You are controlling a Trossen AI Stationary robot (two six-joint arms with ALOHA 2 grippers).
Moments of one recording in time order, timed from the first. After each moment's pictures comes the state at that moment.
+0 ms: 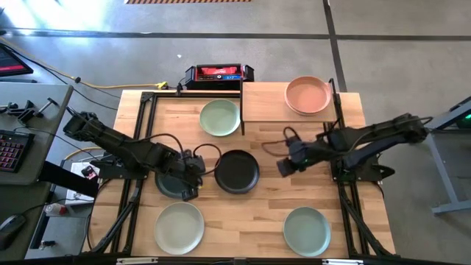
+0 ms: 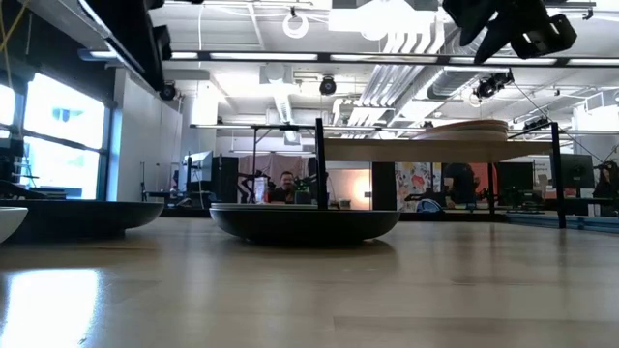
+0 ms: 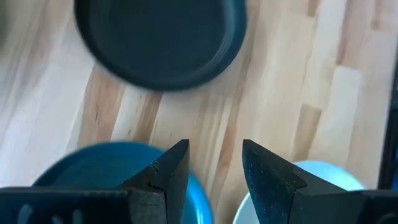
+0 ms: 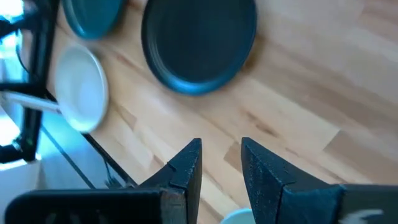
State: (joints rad) left arm -0.37 1.34 1.06 -0.82 -0.15 -0.59; right arm 0.24 1.21 1.10 -0.86 0.04 1.33
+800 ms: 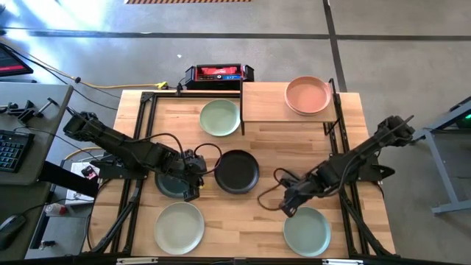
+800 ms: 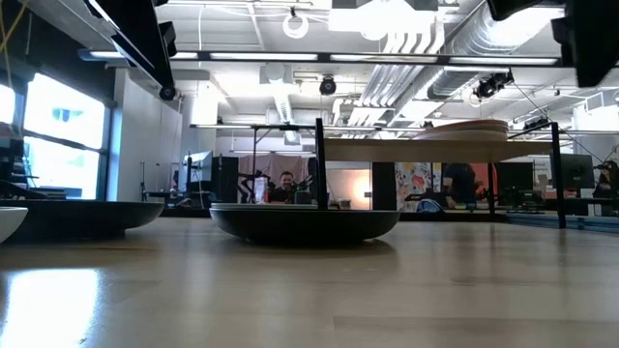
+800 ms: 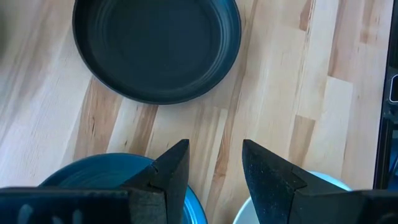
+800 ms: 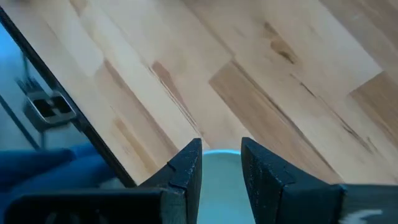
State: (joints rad) left arm -0.37 1.34 1.06 -0.79 -0.17 -0.59; right arm 0.55 1.43 1.10 -0.83 0.04 1.28
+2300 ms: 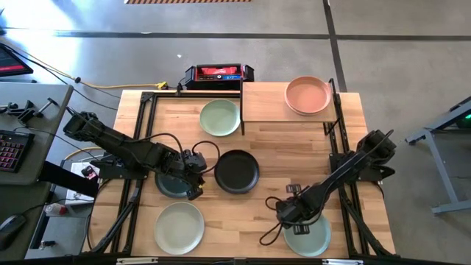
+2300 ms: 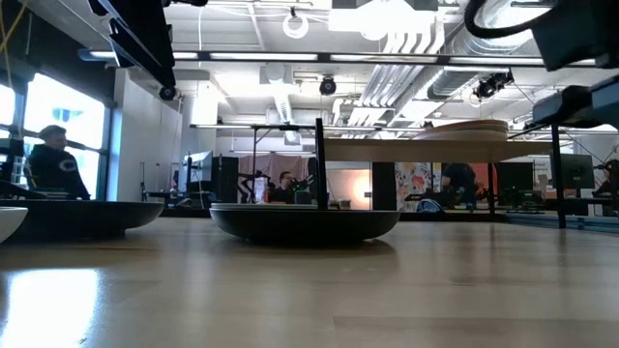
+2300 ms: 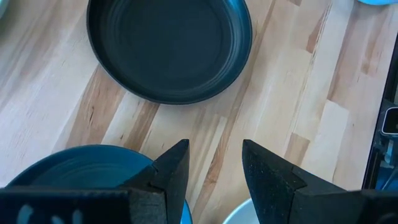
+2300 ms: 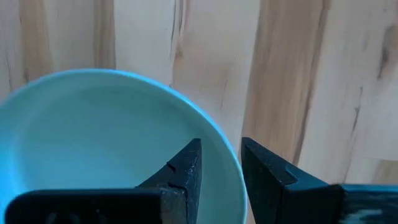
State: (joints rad) left arm -0.37 1.34 1.06 -0.78 -0.19 -0.74; right arm 0.65 1.73 1.10 -0.82 -0.04 0.56
